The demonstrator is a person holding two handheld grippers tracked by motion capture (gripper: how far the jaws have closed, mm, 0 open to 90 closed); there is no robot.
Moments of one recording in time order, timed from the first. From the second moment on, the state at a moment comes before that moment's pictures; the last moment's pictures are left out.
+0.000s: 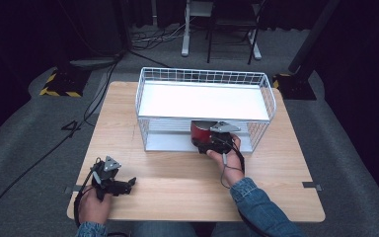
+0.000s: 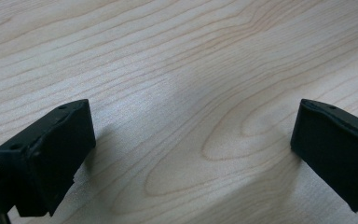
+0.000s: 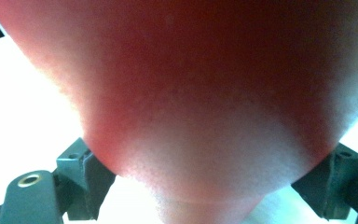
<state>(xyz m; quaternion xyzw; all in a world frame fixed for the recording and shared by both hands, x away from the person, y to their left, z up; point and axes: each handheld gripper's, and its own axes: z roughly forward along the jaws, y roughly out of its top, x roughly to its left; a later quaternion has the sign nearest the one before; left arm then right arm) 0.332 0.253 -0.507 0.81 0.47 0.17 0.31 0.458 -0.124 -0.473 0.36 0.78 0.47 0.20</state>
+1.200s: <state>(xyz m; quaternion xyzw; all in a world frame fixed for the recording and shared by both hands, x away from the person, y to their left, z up) 0.332 0.253 -0.507 0.81 0.47 0.17 0.31 0.474 -0.124 -0.488 0.39 0.76 0.48 0.20</state>
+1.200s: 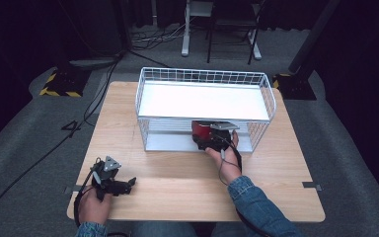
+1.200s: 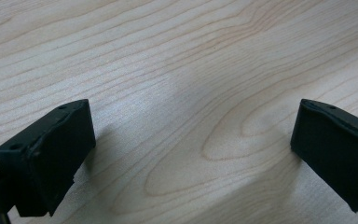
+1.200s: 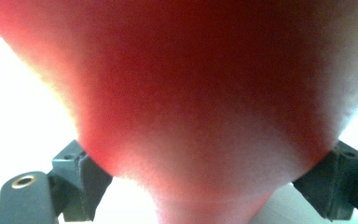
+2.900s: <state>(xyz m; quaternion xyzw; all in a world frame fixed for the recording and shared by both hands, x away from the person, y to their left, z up) 0.325 0.252 -0.507 0.79 0.50 0.18 0.31 0.380 -0.242 -0.426 0.35 0.78 0.49 0.19</state>
